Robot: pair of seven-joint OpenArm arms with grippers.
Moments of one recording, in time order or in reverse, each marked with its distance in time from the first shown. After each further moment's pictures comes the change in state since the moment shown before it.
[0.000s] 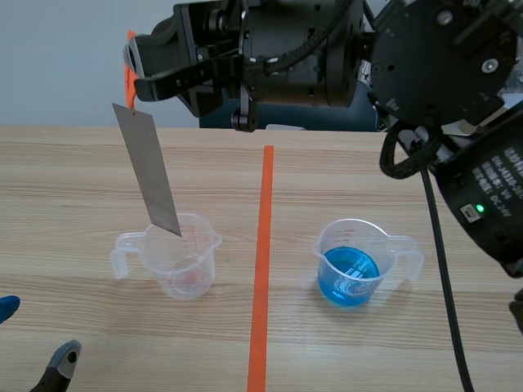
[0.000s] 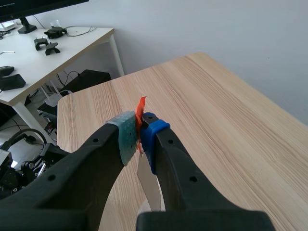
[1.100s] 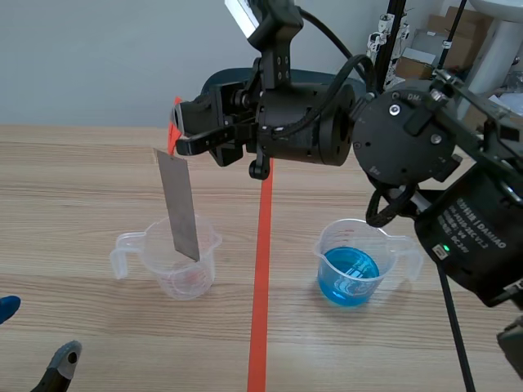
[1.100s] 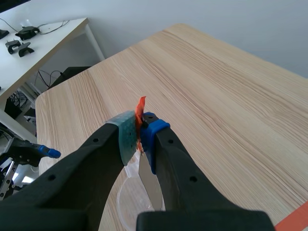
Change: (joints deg) left arm 0.0 0.0 0.0 0.0 0.2 0.0 0.0; right arm -1.6 0.0 0.0 -13.9 -4.1 0.6 10.0
